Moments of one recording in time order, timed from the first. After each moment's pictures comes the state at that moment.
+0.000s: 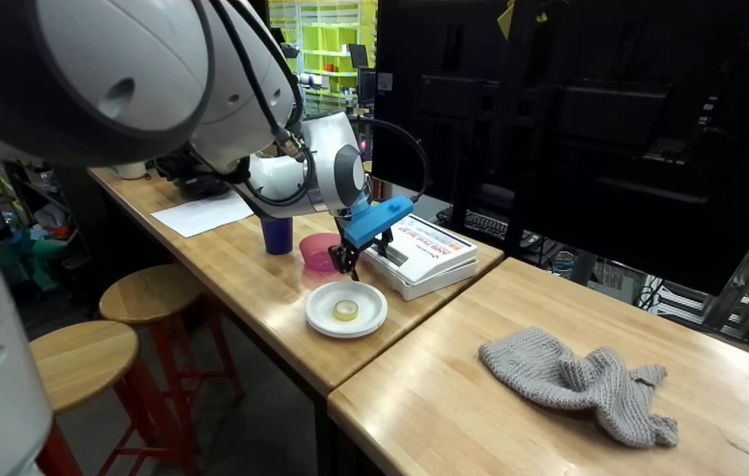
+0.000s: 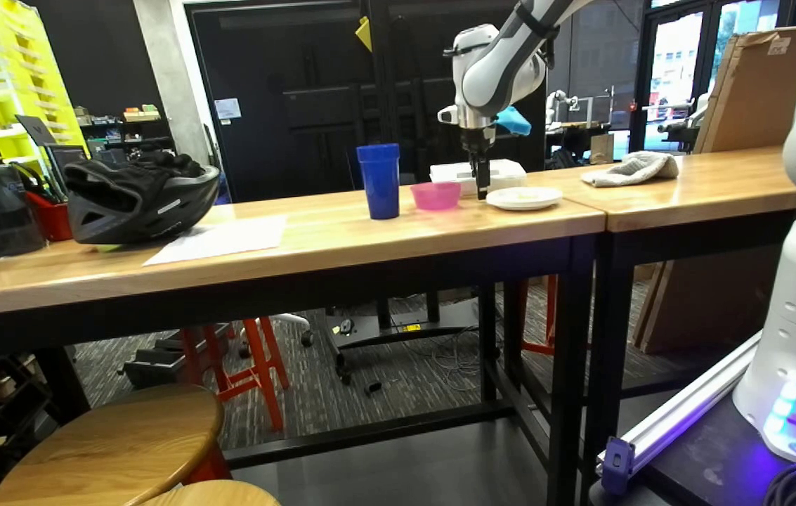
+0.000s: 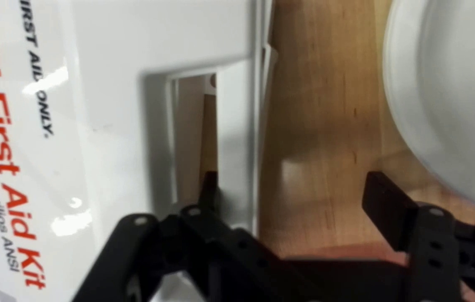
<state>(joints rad) 0.00 0.10 0.01 -2.13 -0.33 2.43 -0.76</state>
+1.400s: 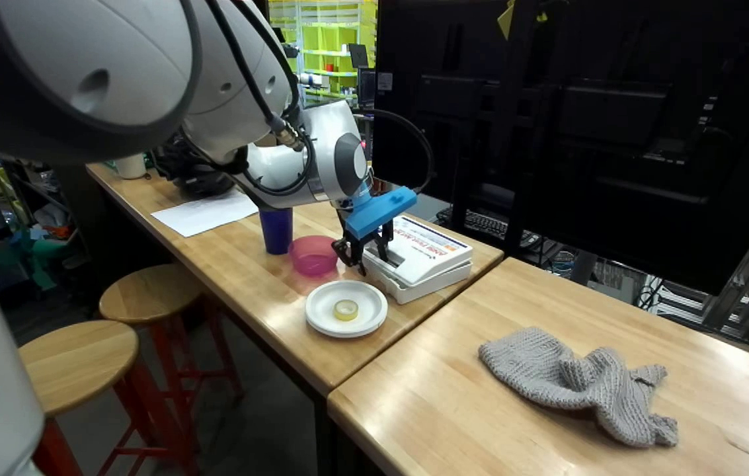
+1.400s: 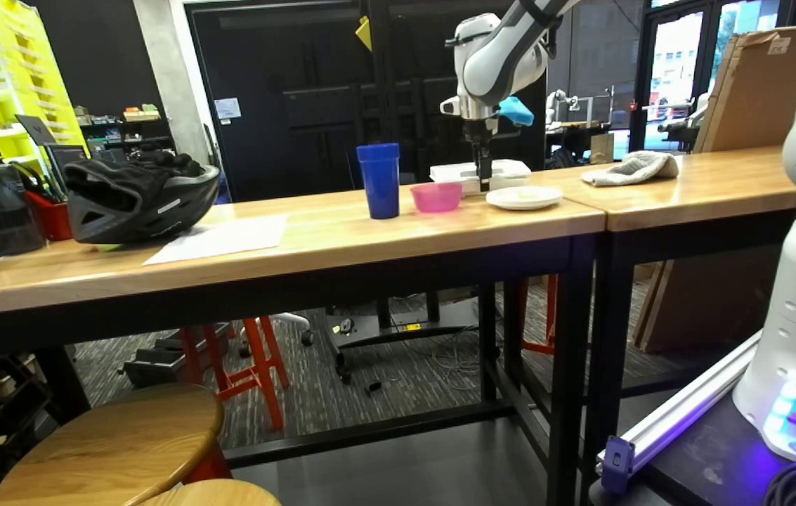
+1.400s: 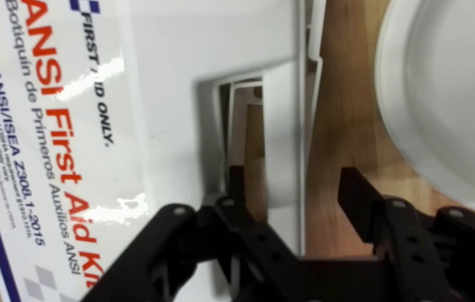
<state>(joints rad) 0.00 0.07 0.01 -2.12 -0.33 2.39 -0.75</state>
